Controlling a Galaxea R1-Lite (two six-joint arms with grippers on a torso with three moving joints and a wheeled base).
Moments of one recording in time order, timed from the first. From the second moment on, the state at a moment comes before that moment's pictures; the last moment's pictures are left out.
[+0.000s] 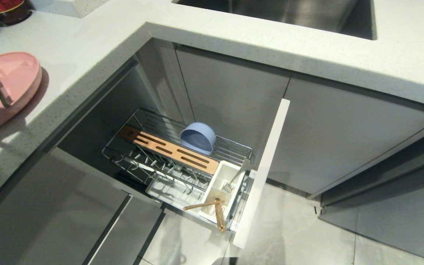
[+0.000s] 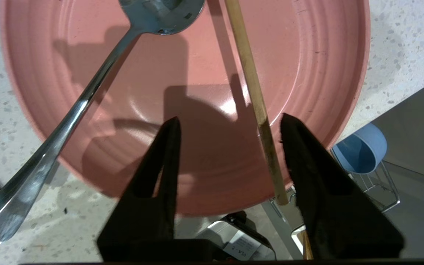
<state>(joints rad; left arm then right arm) 0.02 1.41 -1.95 1.06 0.26 -0.48 0.00 0.00 0.00 -0.01 -0.05 0.10</state>
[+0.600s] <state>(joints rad) 0.01 1.45 -1.95 1.06 0.26 -0.51 0.00 0.00 0.00 -0.01 -0.05 0.10</state>
